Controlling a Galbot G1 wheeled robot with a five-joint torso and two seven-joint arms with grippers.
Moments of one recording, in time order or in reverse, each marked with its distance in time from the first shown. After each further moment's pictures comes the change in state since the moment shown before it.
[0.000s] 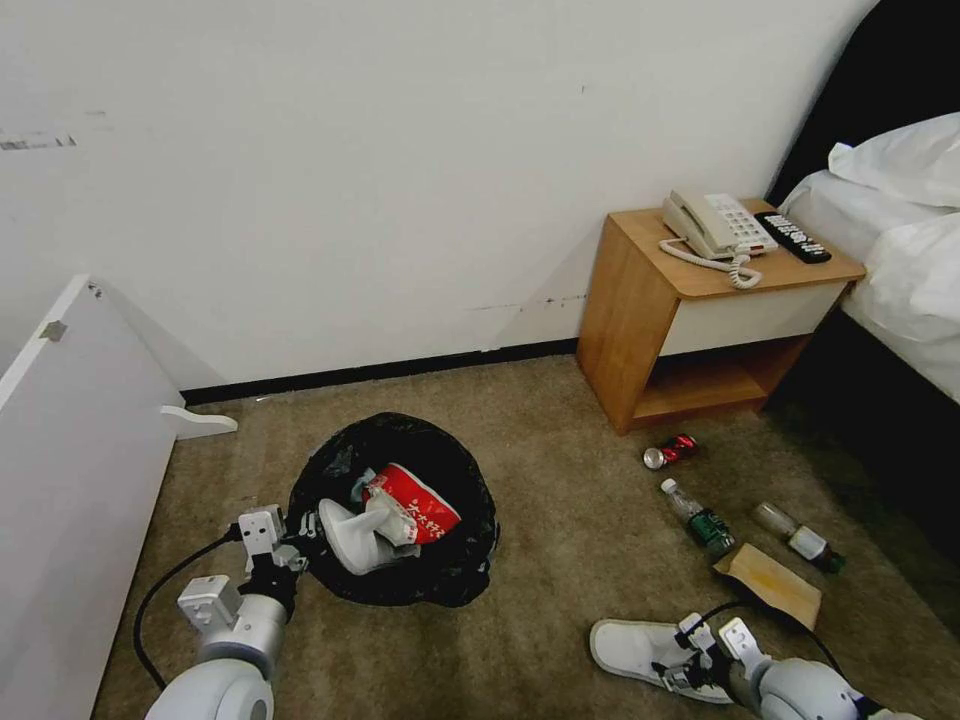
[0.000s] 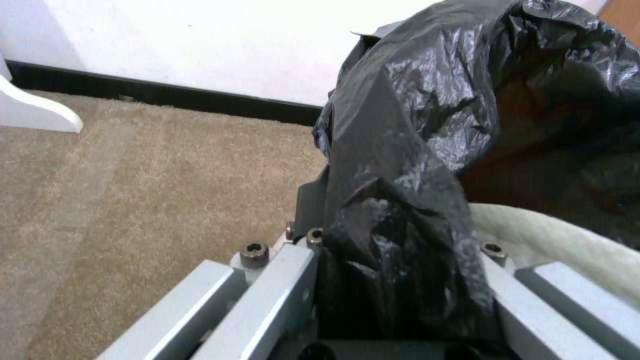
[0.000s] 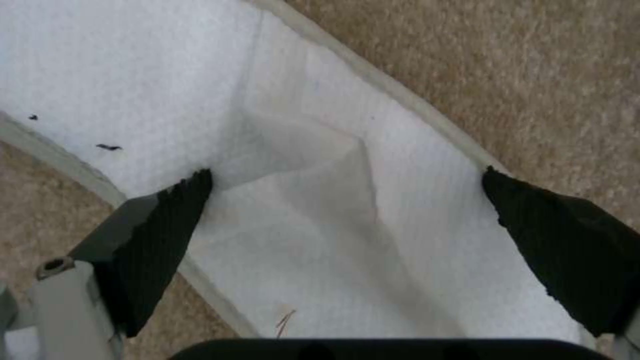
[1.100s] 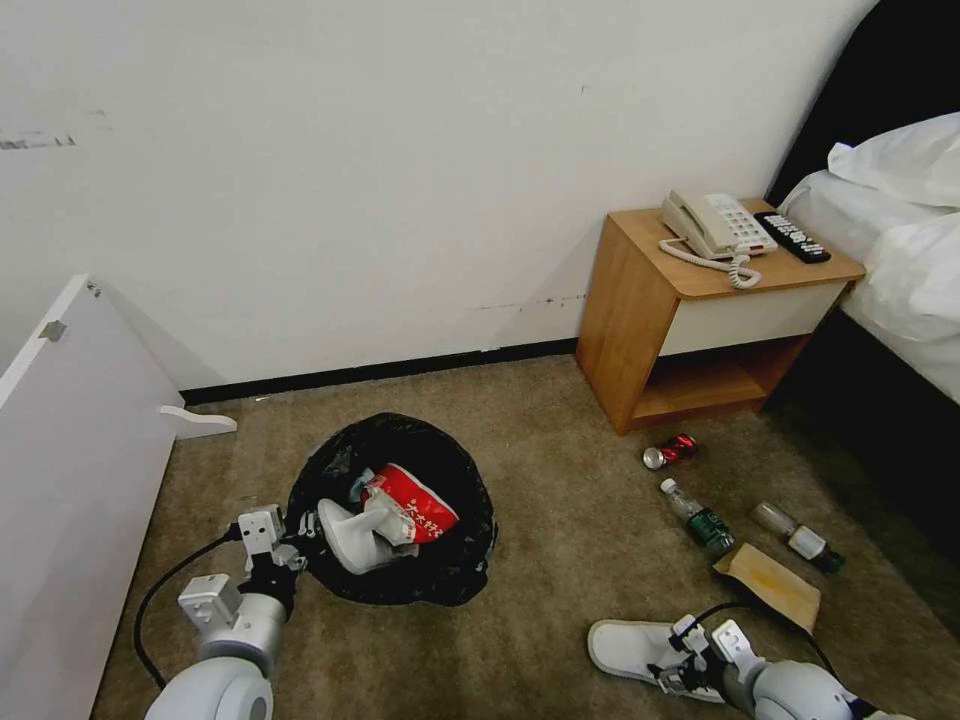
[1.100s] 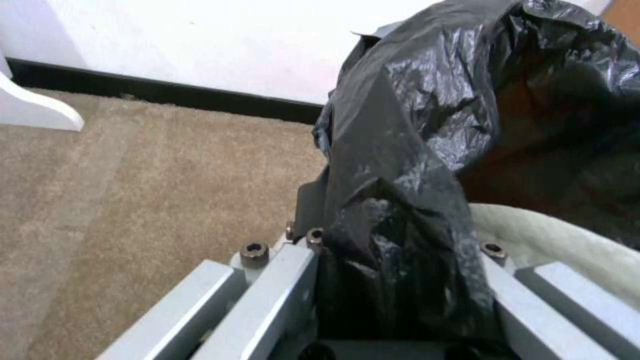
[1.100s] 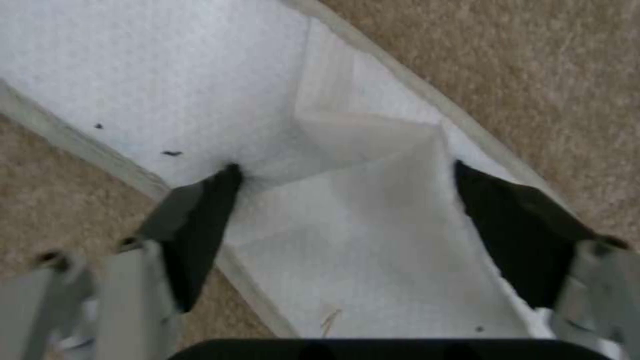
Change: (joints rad) left arm -0.007 0.005 -0.005 0.016 -0.004 -0.005 0.002; right arm -0.002 -0.005 -0.020 0.029 0.008 -0.005 0.028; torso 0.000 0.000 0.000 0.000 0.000
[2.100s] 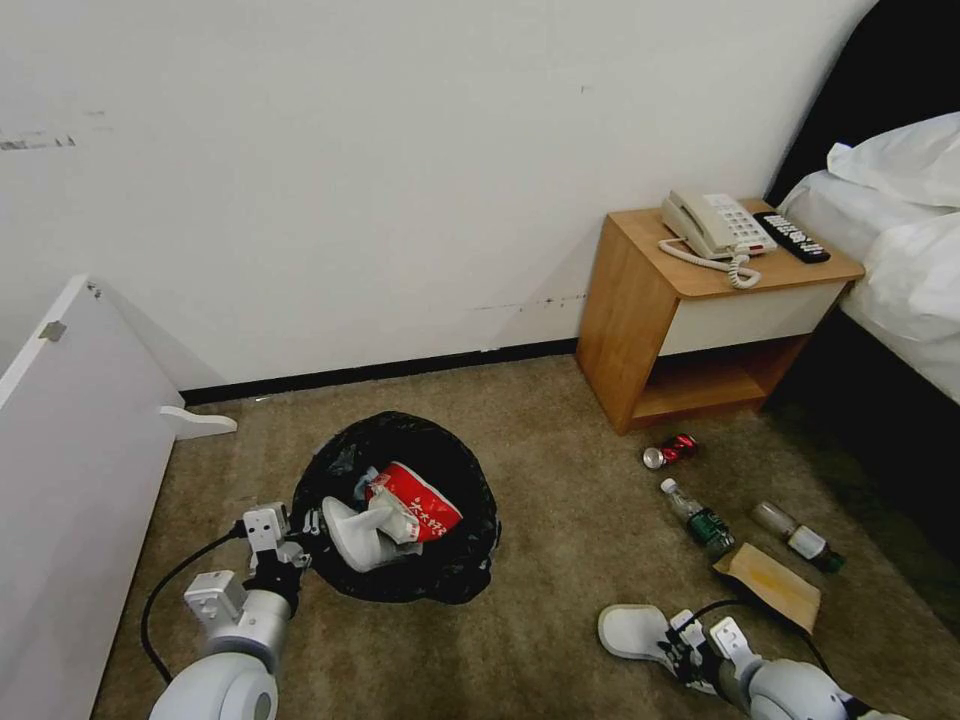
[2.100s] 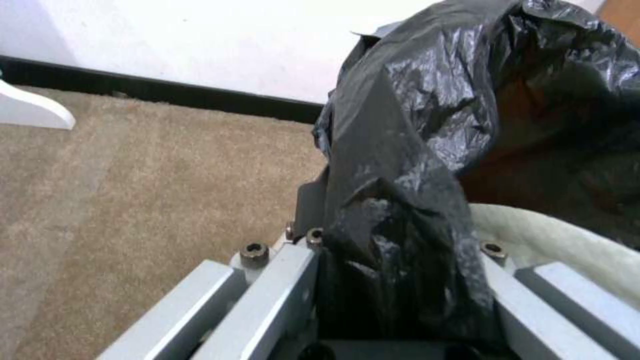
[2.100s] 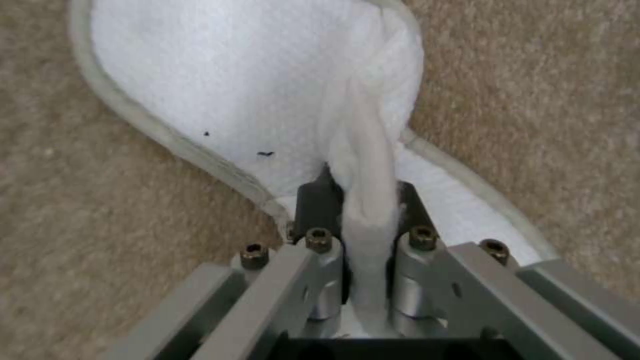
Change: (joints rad) left arm -0.013 0.001 0.014 0.011 -0.001 0.002 -0.002; right arm -0.020 0.005 0.028 0.017 0.001 0.013 0.005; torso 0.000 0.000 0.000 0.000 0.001
